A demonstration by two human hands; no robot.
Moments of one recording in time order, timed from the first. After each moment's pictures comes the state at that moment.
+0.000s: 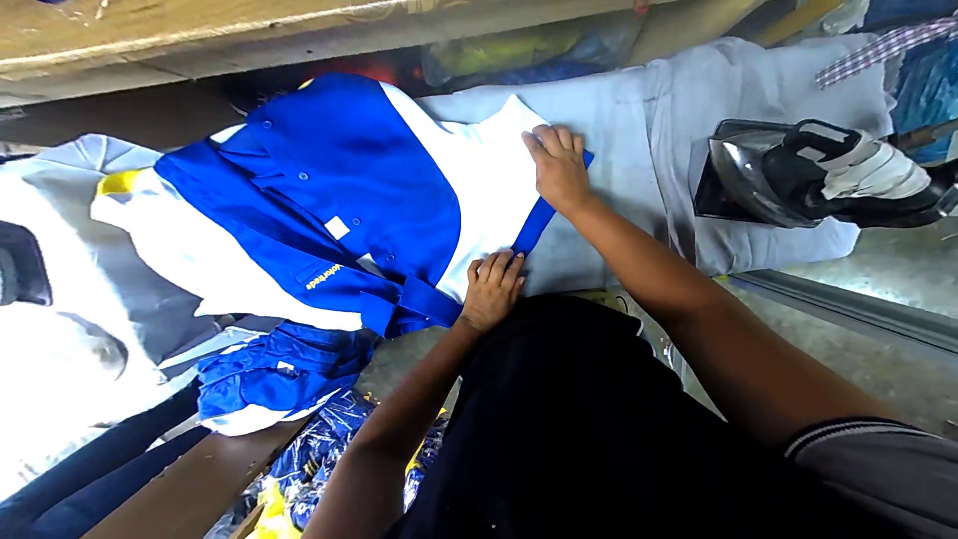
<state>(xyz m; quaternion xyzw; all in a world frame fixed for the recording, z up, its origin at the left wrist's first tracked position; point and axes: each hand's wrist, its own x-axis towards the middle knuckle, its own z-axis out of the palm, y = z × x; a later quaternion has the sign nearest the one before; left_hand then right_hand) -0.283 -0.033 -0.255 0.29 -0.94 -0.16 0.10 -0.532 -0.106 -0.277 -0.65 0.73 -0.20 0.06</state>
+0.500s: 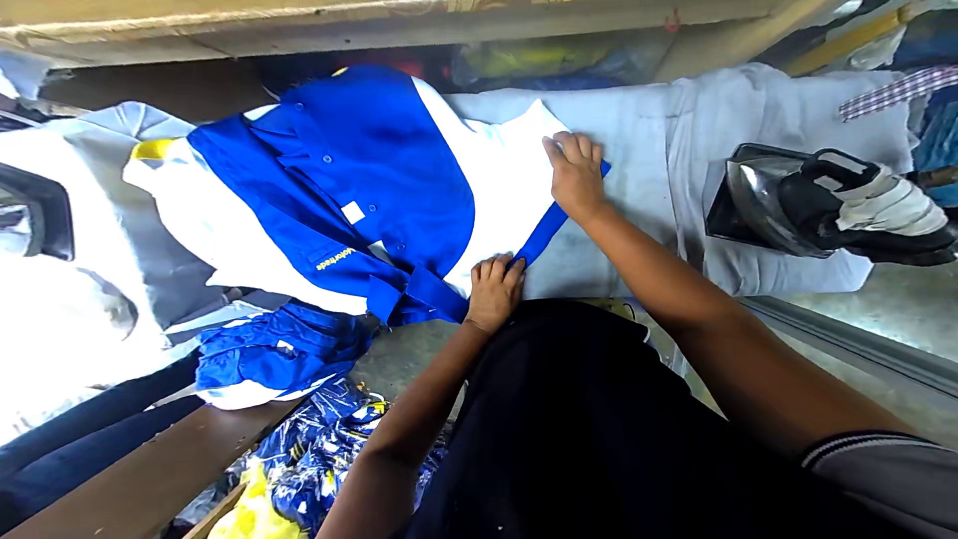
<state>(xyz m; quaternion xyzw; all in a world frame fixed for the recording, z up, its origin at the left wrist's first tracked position) -0.286 -0.027 -0.249 0.38 -0.90 -0.21 0.08 -0.533 -0.108 -0.274 -0.64 0.74 -0.19 0.07</state>
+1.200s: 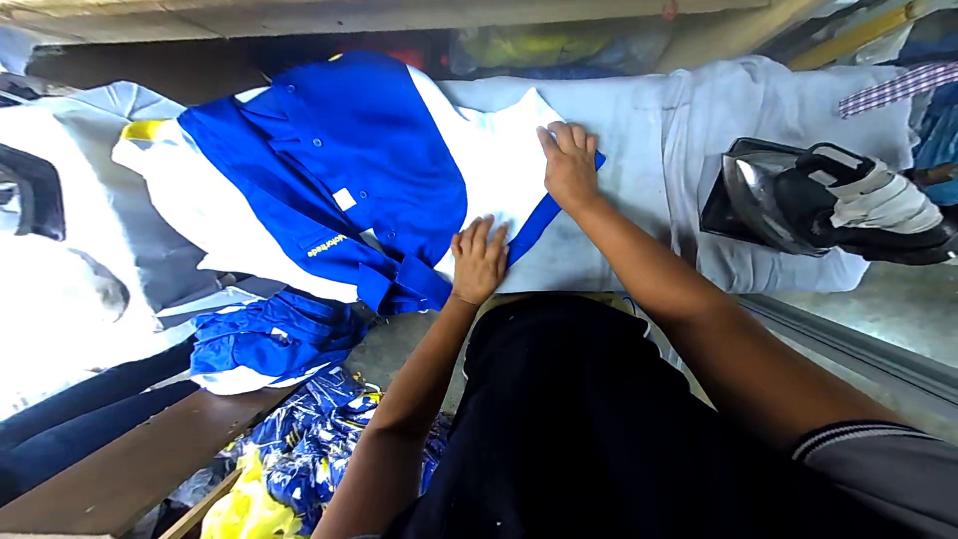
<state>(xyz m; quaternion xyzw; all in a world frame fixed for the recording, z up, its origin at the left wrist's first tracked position) -0.290 -0.051 -0.256 0.41 -0.89 -0.13 0.14 -0.532 -0.106 -0.275 -0.64 0.74 -0.20 0.08</state>
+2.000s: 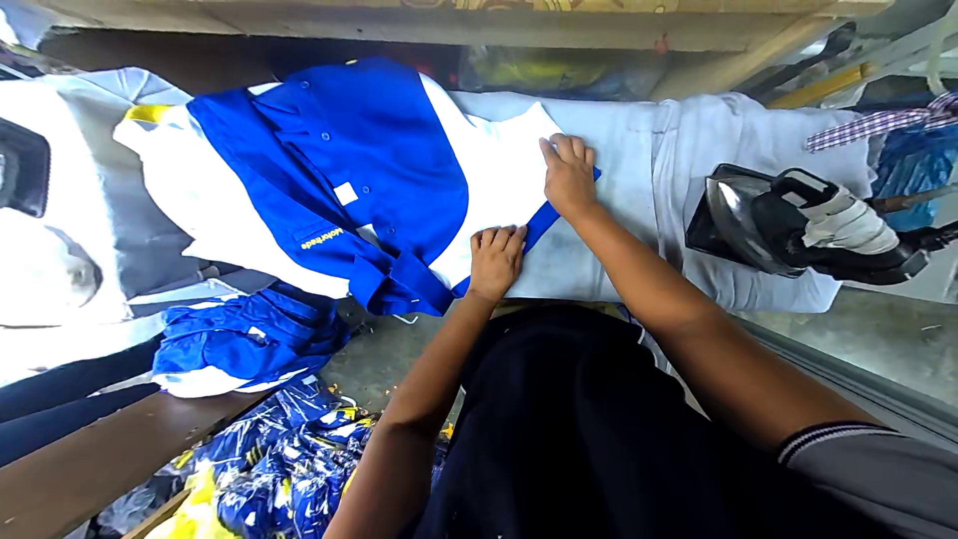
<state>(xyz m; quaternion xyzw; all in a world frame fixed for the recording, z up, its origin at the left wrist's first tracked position) -0.333 -0.044 -0.266 0.41 -0.89 -0.13 0.16 -0.539 -0.108 -0.267 -0.65 0.73 -0.17 0.11</state>
